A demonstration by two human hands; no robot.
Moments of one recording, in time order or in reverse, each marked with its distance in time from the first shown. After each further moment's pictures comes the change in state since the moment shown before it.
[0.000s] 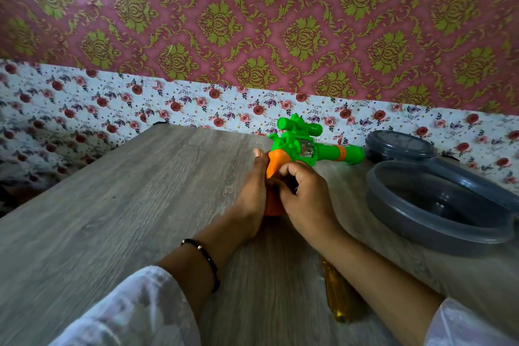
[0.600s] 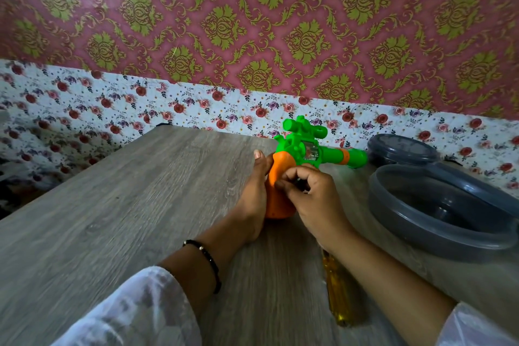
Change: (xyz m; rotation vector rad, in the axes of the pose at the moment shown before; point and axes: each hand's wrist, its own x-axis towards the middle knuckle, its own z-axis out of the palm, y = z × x) left_hand -0.003 0.004 -0.002 -0.025 -0.078 -0.008; right_hand 0.002 0.009 -0.008 0.246 -0.049 0.093
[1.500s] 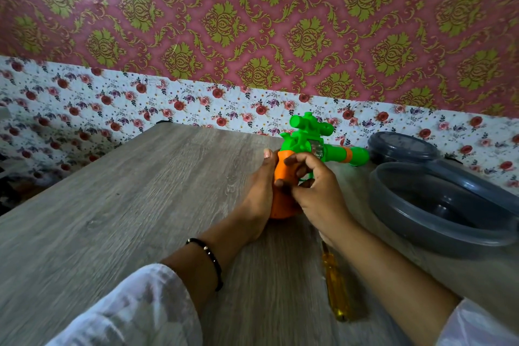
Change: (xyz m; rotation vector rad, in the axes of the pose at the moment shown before) left_hand -0.005 -0.002 0.006 0.068 0.051 0.046; right_hand 0.004 0.005 -0.002 0.060 0.013 0.154
